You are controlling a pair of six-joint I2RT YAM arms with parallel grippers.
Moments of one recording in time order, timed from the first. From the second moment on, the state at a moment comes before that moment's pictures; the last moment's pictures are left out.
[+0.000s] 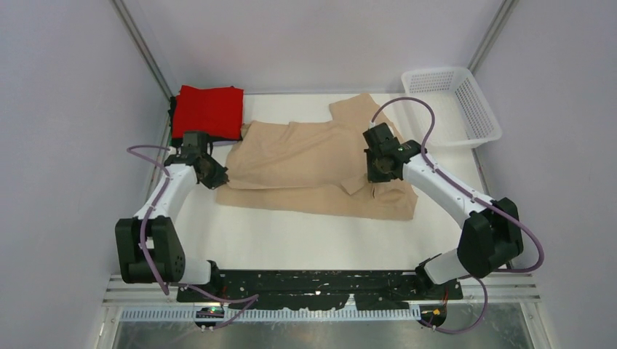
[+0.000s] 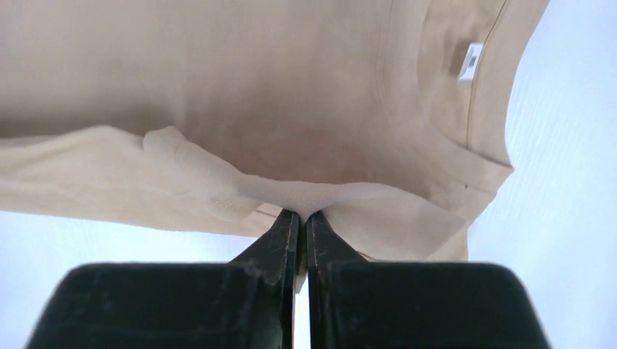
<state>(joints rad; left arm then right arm) 0.03 1.35 0.95 -0.65 -0.02 -0.81 0.49 1.43 1.12 -0.77 0.22 0.39</state>
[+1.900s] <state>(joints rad) -0.10 1.51 0.97 -0.56 0.16 -0.67 0.37 2.06 1.56 -0.18 0.01 0.38</state>
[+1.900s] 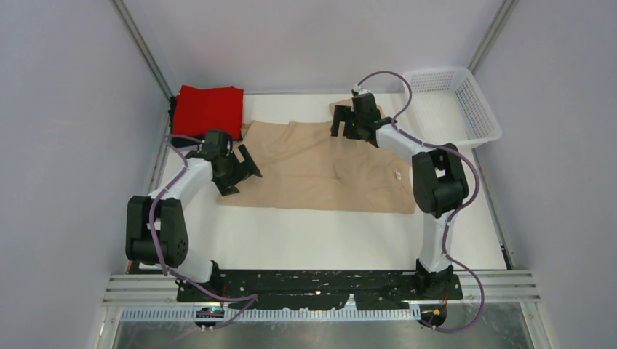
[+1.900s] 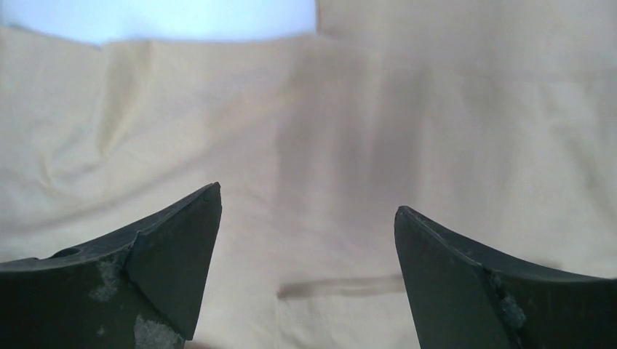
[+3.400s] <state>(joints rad) -0.37 1.17 0.52 -0.38 0.17 -0.83 0.53 1.23 0.60 -0.69 0.09 0.54</state>
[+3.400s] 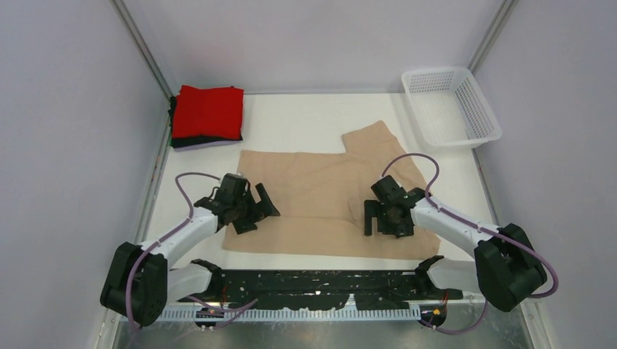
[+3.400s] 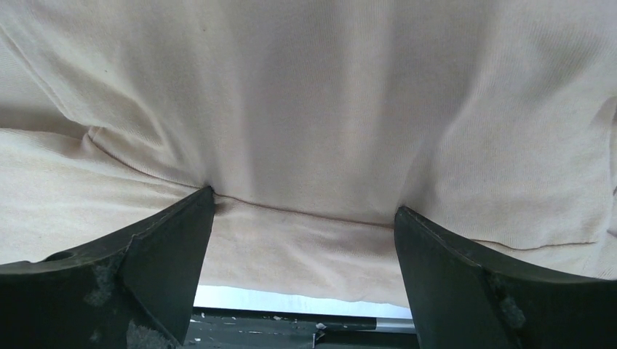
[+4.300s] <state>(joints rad) -0.25 1.37 0.95 -0.60 -0.07 -0.74 0.53 0.99 0.62 -0.47 0.16 0.42</state>
